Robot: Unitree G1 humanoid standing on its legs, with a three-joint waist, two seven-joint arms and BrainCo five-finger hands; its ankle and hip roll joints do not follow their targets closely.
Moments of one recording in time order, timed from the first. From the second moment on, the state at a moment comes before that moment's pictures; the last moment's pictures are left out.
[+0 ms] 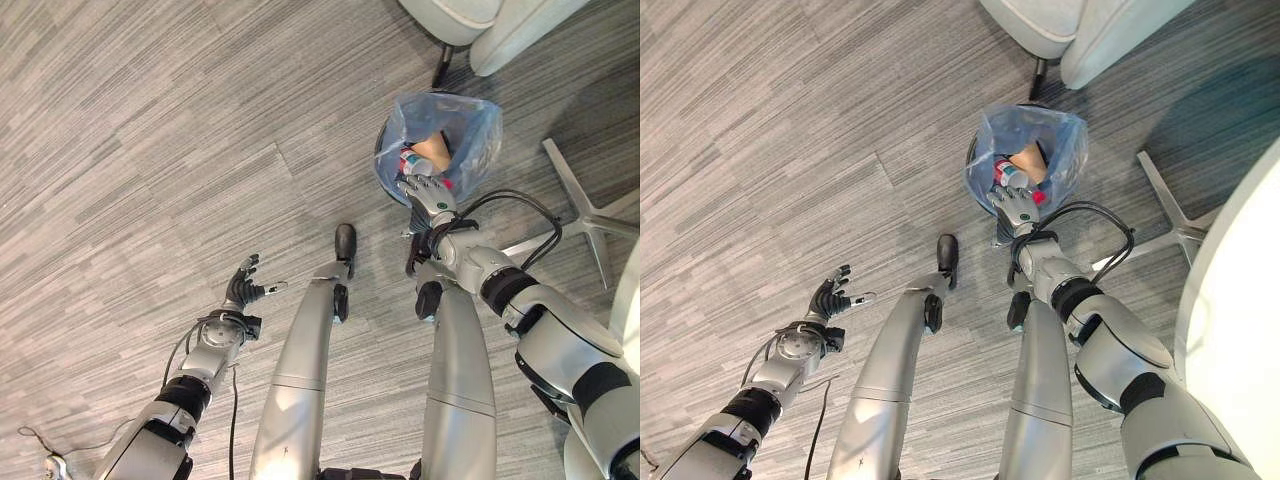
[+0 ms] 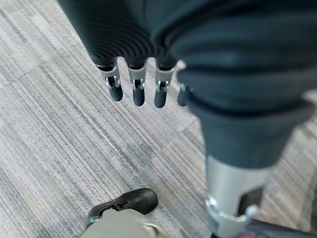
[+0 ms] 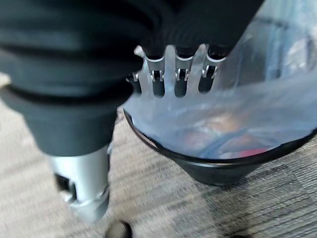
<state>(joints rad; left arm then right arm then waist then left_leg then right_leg) -0.37 0.45 -0.39 0.72 -0.33 -0.15 0.20 -1.09 -0.40 0.93 1.08 -0.51 0.07 -0.31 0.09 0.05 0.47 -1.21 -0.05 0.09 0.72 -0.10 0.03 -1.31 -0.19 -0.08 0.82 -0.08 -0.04</state>
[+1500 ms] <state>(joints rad) 0.06 0.37 -0.19 0.47 -0.25 -0.09 0.12 -0.14 -0.39 0.28 0.06 0.14 -0.06 -0.10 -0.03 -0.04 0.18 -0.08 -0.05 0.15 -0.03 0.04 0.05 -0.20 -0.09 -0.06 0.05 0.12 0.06</state>
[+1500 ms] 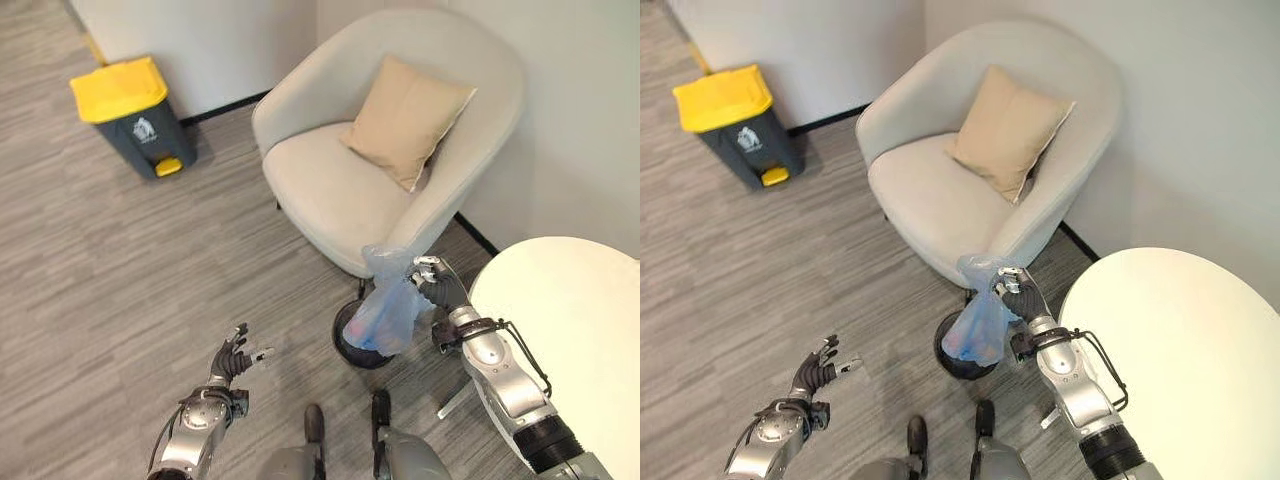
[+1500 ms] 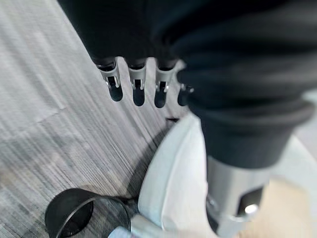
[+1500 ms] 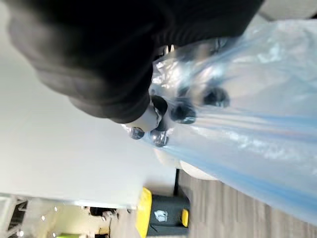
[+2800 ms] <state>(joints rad) -0.29 0.39 -0.48 0.13 -0.10 -0.12 0.02 -0.39 -0.42 0.46 -0.10 0.30 -0.12 -0.01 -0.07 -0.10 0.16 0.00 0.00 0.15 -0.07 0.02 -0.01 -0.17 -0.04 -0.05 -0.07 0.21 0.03</state>
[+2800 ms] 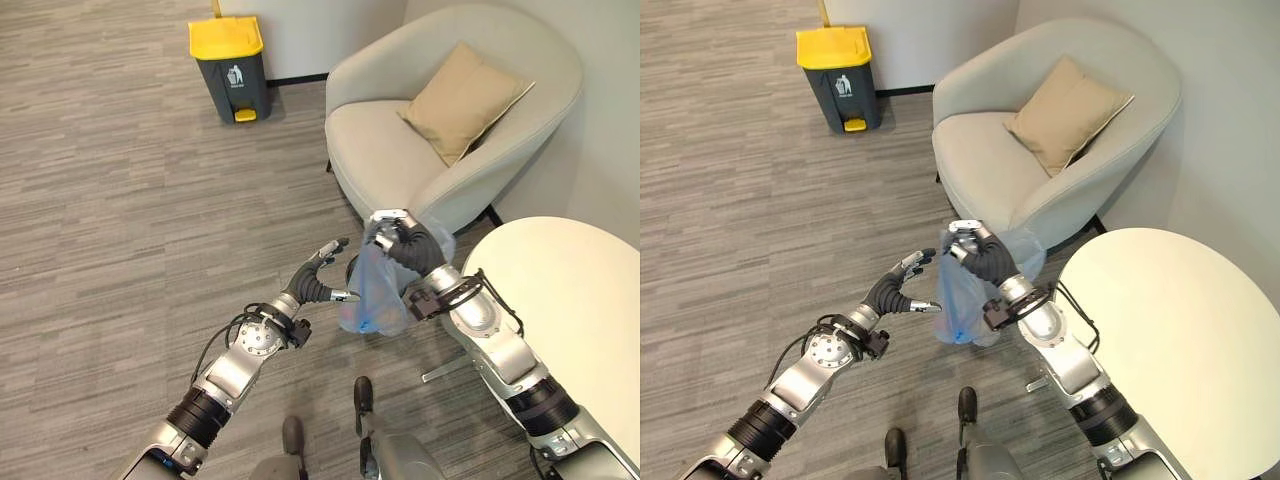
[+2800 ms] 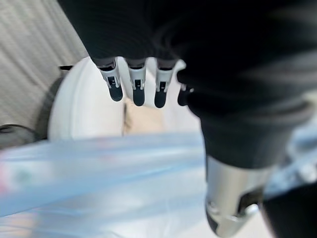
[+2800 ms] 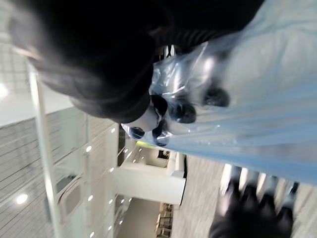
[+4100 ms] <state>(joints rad) -0.40 0.31 -0.58 0.28 0.06 -0.05 0.21 -0.53 -0.30 0.69 -0.04 0.50 -0.12 -0.07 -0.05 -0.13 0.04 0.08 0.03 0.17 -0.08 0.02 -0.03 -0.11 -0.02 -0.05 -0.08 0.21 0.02</state>
